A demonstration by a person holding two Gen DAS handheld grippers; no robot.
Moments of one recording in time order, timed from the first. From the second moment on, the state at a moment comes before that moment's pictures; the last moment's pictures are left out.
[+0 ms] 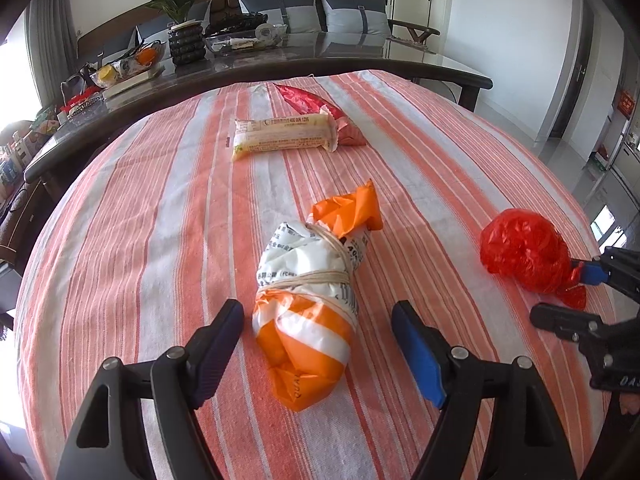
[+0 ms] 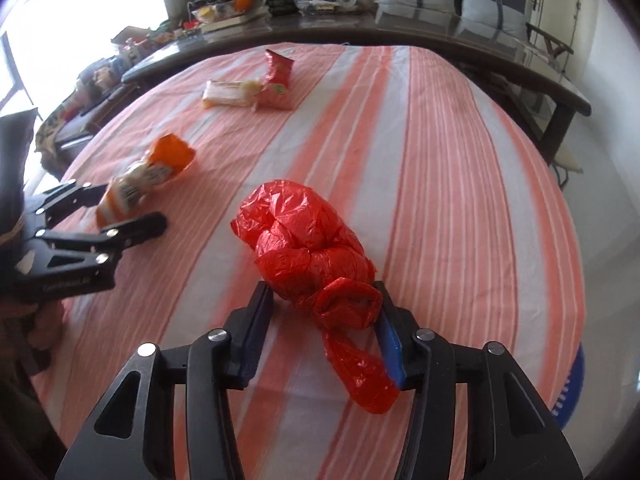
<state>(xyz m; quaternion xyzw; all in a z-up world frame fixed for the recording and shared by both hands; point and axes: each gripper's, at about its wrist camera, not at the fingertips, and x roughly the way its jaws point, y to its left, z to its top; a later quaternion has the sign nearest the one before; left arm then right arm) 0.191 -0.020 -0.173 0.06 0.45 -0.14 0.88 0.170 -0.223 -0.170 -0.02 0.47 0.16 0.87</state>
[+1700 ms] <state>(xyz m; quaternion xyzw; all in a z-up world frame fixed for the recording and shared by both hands) 0.154 -0.257 -0.109 0.05 0.45 -0.36 0.81 0.144 -0.467 -0.124 0.11 0.48 0.03 0.87</state>
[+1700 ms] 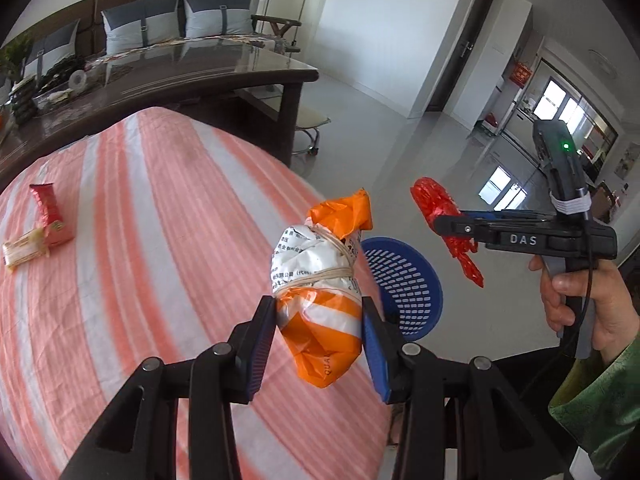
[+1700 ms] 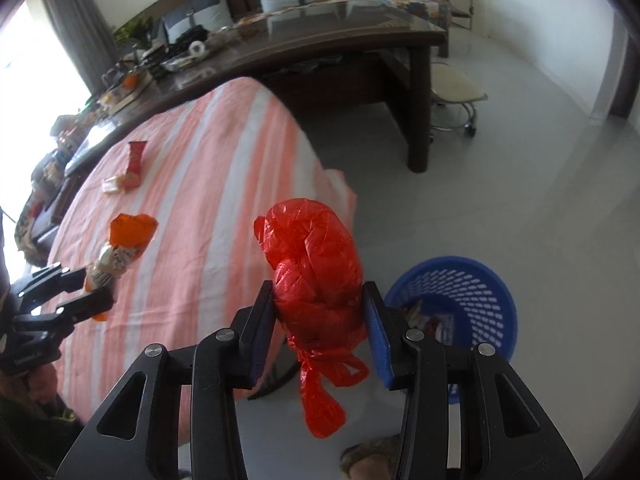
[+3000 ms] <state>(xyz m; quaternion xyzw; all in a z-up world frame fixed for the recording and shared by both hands) 0.188 -0.524 -0.253 0.12 0.52 -0.41 0.74 0.116 -0.669 -0.224 0.27 0.49 -0.10 0.83</state>
